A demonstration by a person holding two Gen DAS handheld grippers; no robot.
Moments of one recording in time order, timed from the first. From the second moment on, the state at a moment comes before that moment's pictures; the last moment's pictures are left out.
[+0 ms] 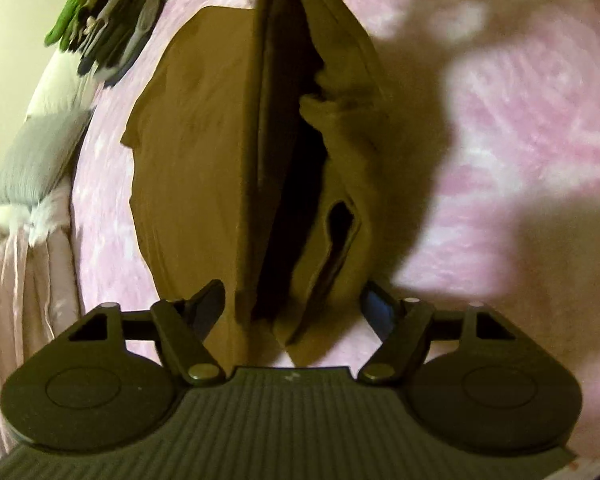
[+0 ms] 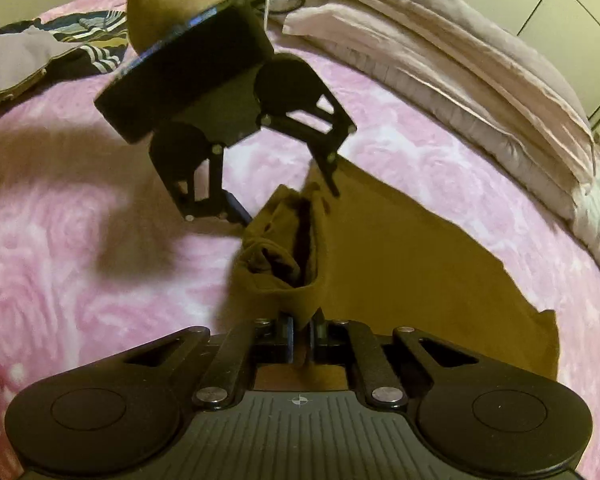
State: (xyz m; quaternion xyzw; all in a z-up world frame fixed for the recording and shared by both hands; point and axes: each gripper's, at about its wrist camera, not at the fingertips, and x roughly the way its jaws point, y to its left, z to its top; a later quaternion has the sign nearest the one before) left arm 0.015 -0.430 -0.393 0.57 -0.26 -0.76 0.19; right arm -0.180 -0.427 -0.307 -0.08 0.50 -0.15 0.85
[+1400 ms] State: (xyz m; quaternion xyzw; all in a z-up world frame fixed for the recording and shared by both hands) left arm -0.003 -0.430 -0.209 0.62 -0.14 -0.76 0.14; right arm -0.236 -0.422 -0.212 0.15 0.39 -0.19 0.89
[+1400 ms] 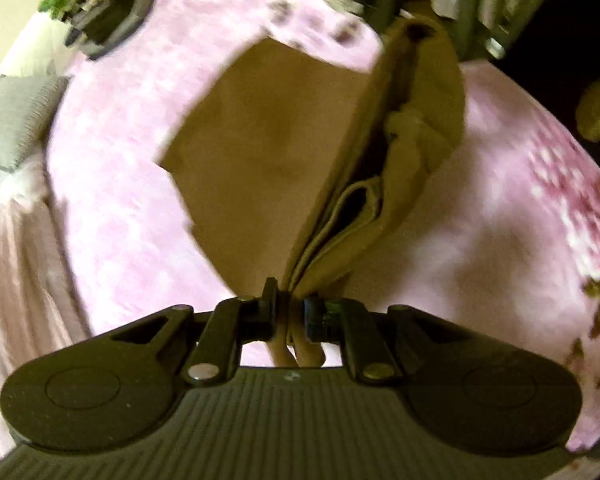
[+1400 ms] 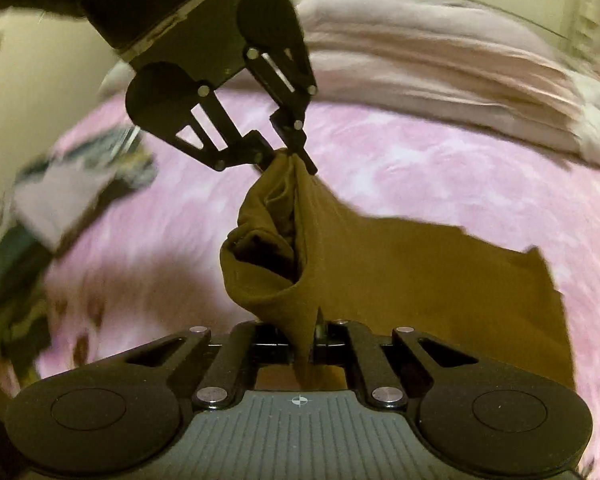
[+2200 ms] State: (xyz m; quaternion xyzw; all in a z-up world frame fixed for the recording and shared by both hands) left arm -0.185 -0.699 -0.306 0.62 0.01 -0.77 0.15; right arm -0.461 -0.635 -0.337 0.56 0.21 -0.36 0.72
